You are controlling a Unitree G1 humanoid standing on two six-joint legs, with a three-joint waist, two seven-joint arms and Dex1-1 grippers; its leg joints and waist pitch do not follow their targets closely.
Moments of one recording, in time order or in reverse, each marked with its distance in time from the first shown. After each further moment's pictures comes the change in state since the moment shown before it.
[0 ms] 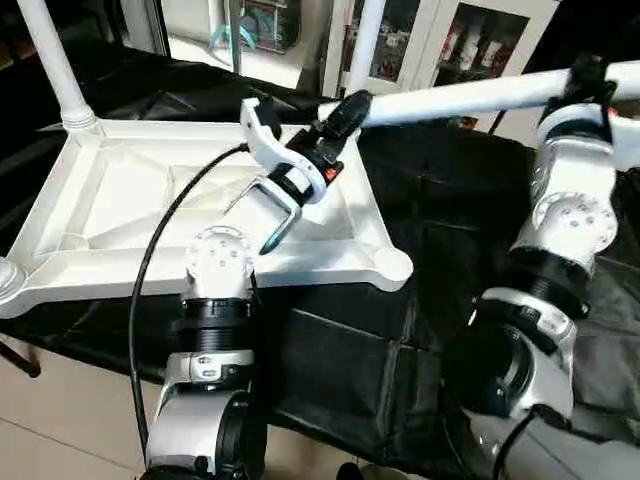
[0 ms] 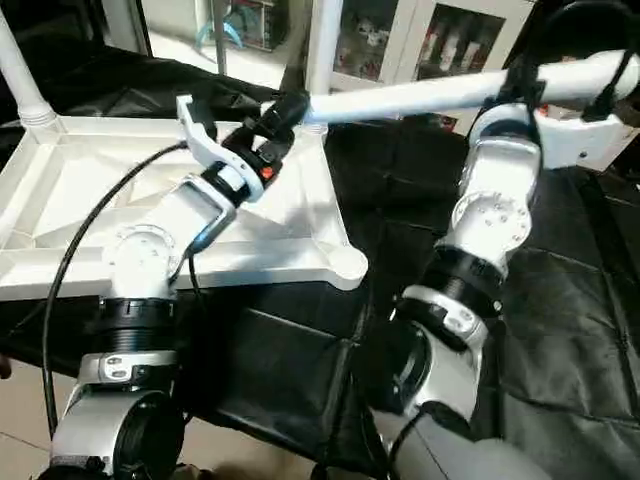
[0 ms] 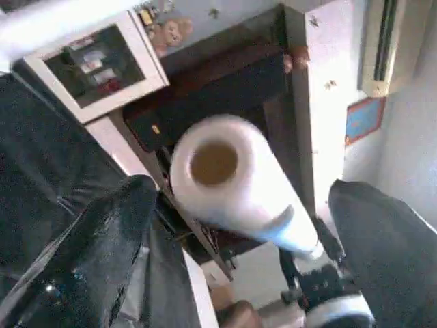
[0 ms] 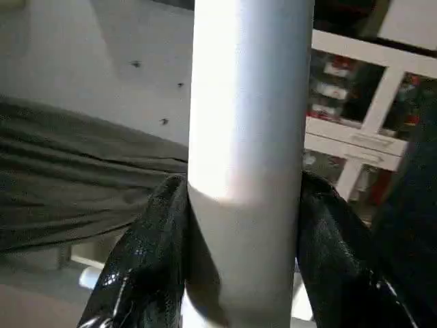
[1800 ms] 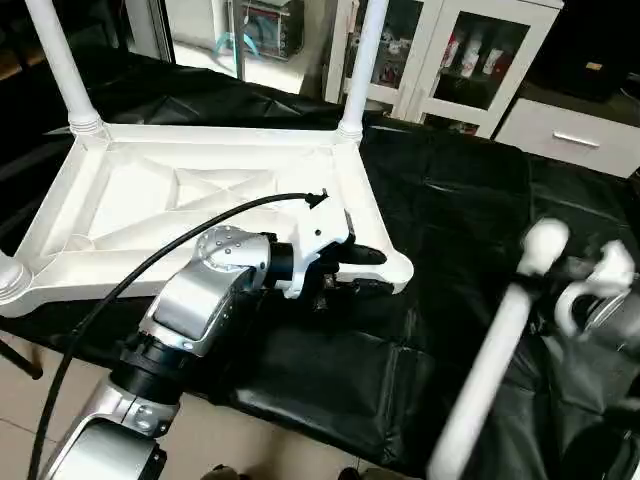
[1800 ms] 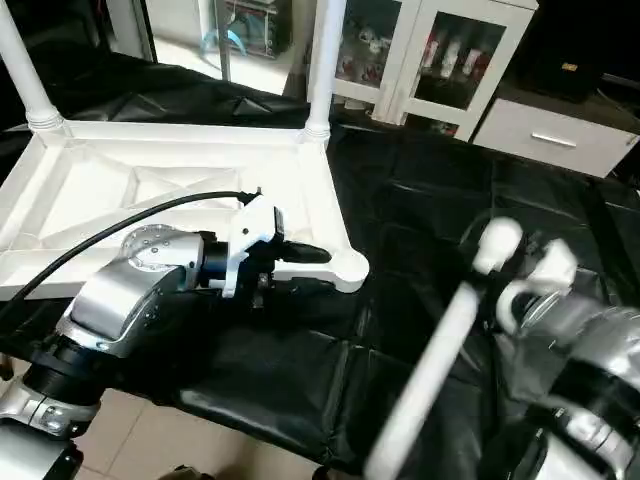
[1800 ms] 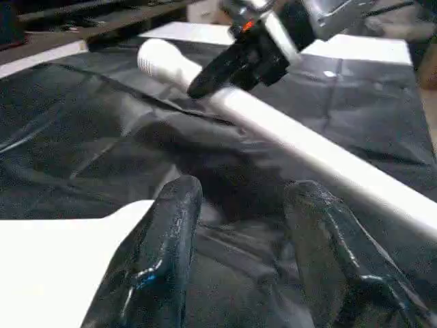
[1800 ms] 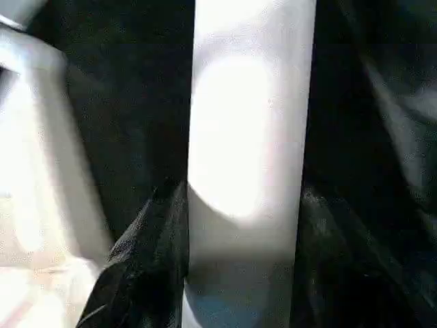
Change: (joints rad) left arm 0.193 0.404 -0.579 -0.195 0.842 -0.204 -0.992; right arm 0.446 -0.457 0.023 0.001 -0.276 1.177 0.335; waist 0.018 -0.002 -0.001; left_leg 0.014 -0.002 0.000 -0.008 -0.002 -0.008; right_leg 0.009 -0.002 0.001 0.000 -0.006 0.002
